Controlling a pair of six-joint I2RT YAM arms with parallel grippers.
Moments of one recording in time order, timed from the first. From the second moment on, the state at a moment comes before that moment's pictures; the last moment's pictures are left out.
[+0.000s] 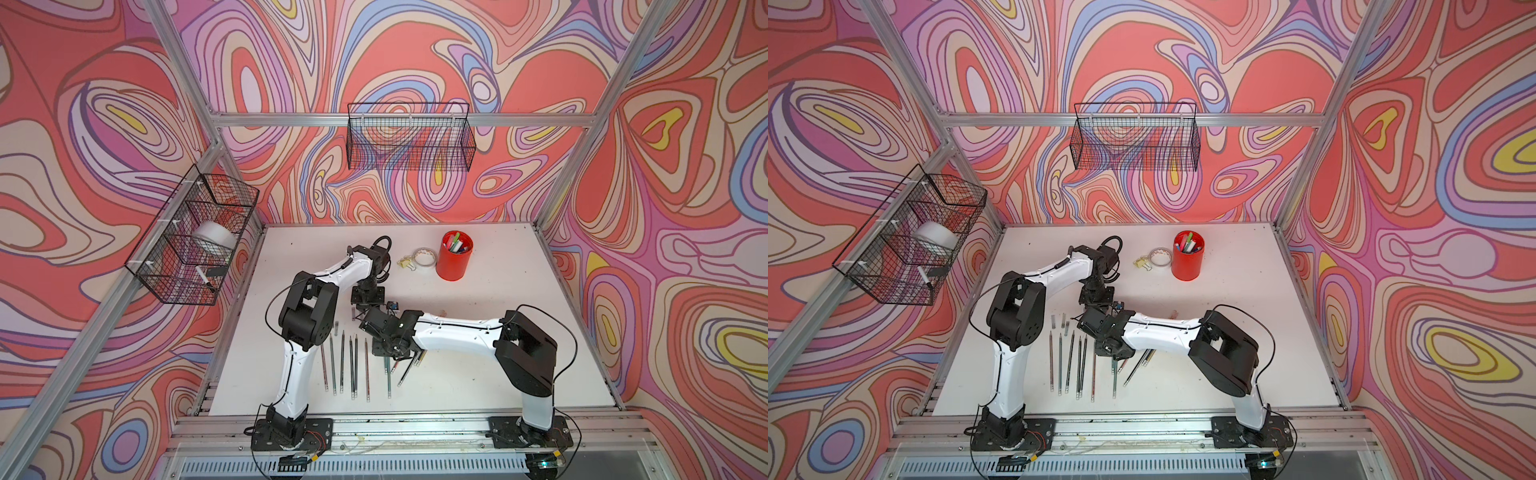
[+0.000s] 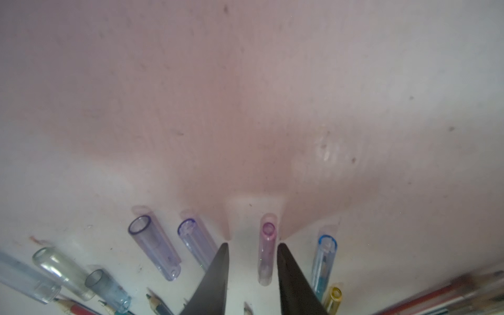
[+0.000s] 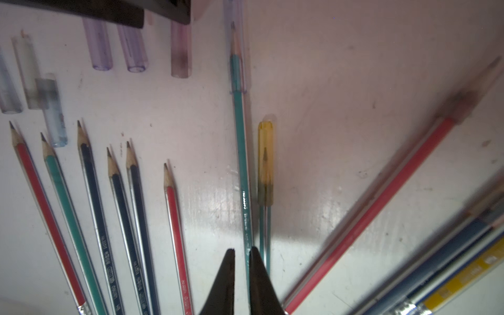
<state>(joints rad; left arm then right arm) -0.47 2.15 1.67 -1.15 0.05 -0.47 1.08 1.95 1.38 -0.67 0.14 1.07</state>
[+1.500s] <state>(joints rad) -0.46 1.47 1.34 -0.81 -0.15 -0.48 1.08 2.13 1.57 -0.81 0.13 1.07</state>
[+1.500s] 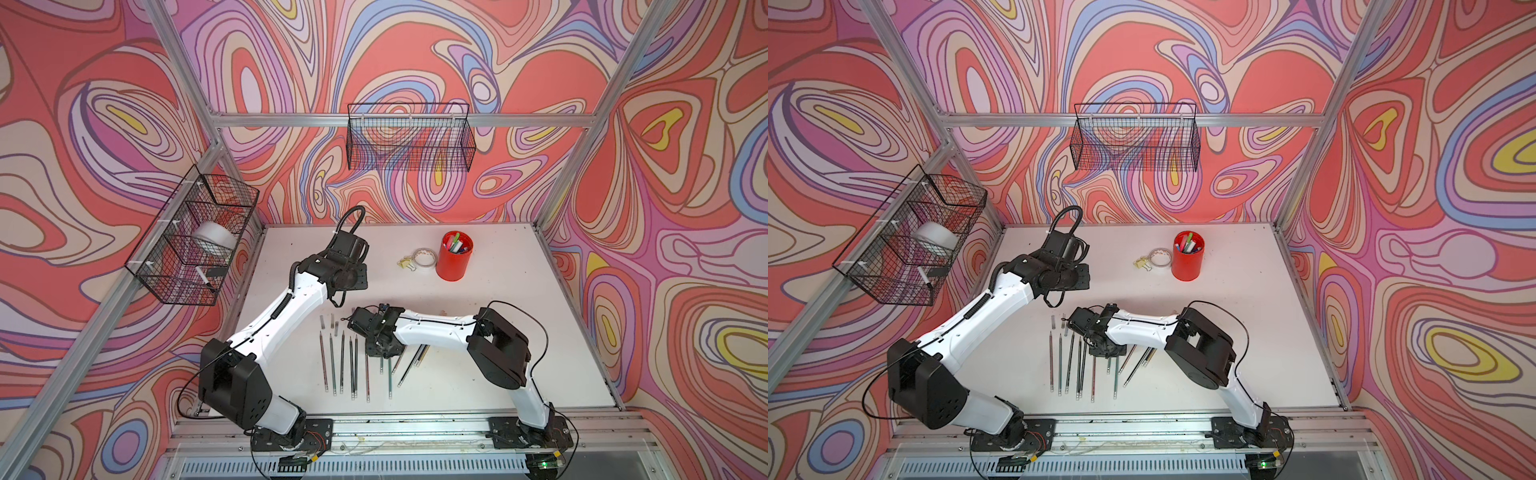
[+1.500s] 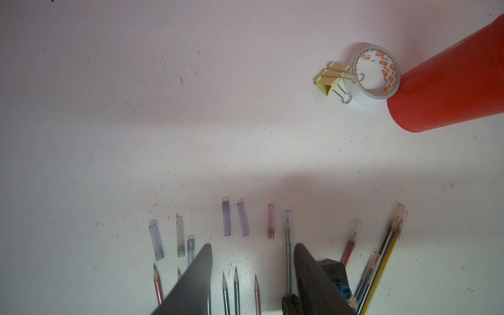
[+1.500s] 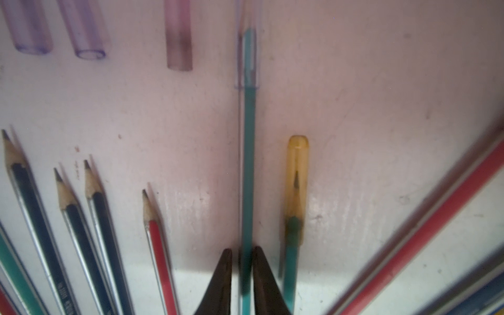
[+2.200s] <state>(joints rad) -0.46 1.23 1.17 -0.62 -0.23 -0.50 1.08 2.13 1.57 -0.81 0.14 1.08</state>
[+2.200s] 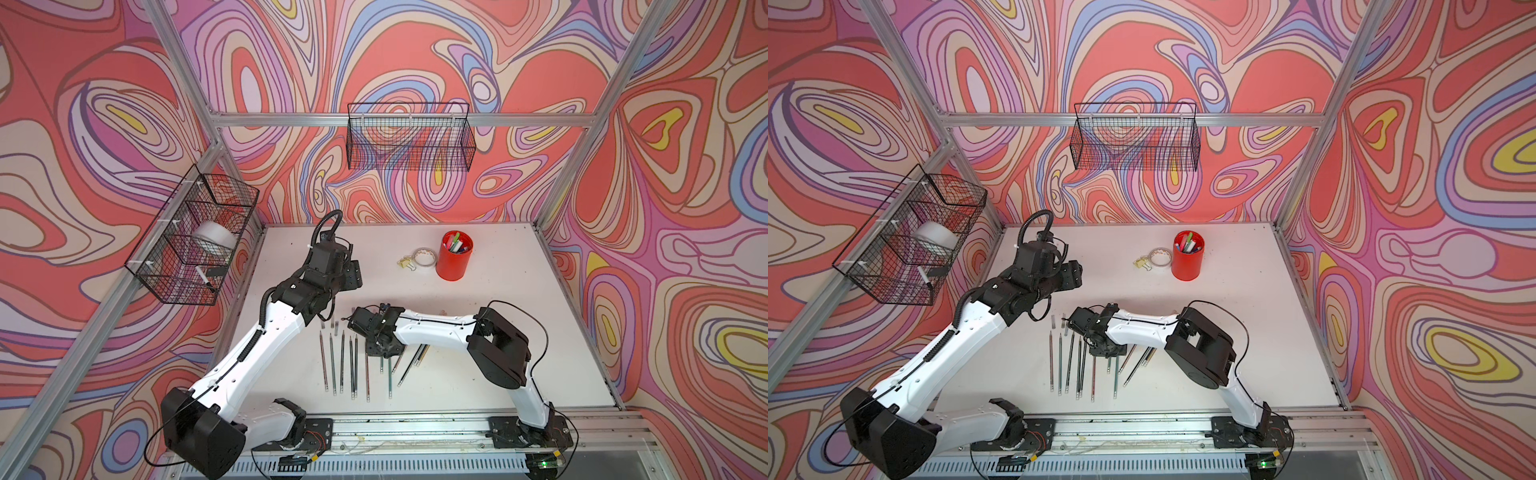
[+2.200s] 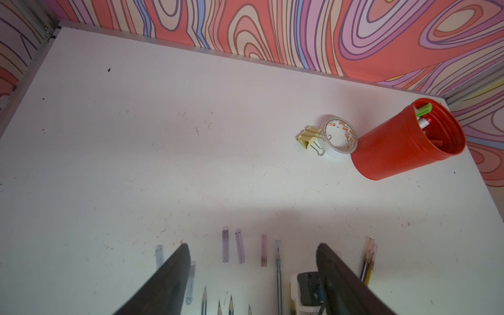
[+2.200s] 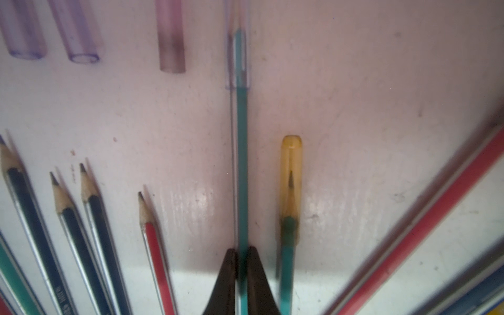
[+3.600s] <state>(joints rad) -0.43 1.25 1.08 -0.45 0.17 -0.50 1.09 1.61 1.15 -0.23 0.14 0.91</state>
